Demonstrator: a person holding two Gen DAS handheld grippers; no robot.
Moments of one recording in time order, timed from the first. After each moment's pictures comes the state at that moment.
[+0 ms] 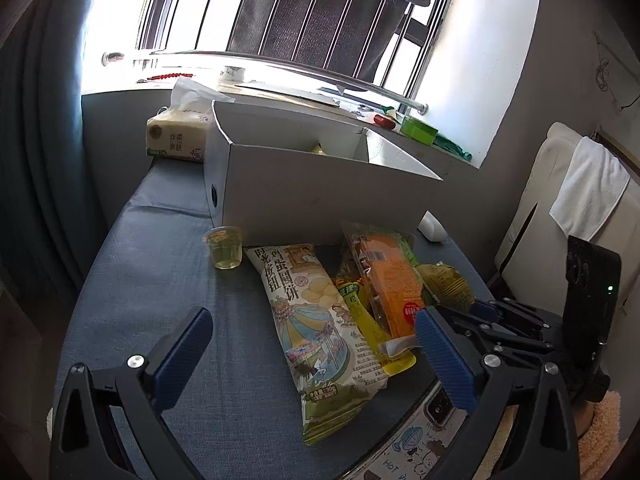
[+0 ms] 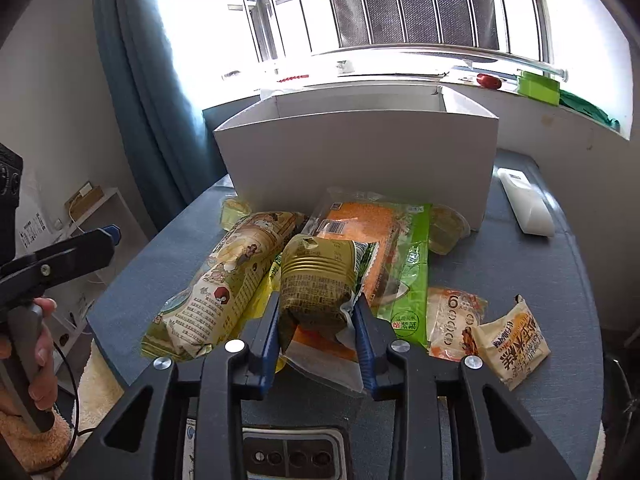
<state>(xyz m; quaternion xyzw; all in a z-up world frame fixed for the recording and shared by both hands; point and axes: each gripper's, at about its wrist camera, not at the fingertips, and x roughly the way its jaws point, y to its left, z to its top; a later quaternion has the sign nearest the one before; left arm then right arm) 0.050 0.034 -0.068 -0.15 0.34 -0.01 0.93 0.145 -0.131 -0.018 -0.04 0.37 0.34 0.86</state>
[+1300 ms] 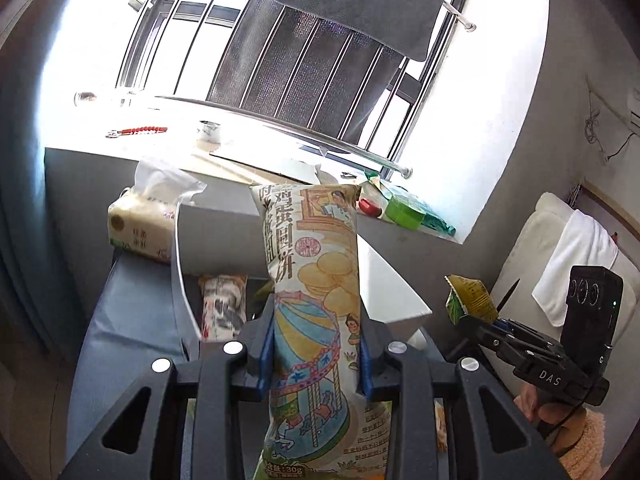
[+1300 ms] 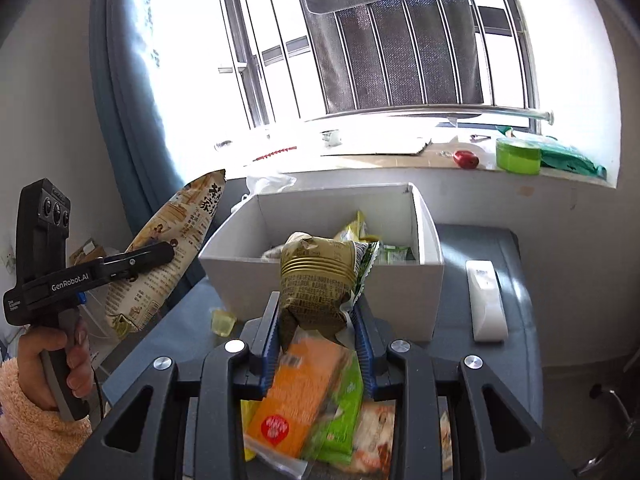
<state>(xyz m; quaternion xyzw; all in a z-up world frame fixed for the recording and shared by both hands) 0.161 0.087 0.017 -0.19 0.25 -0.05 0.95 0.235 -0.143 0.076 0.01 0.30 0.35 0.89</state>
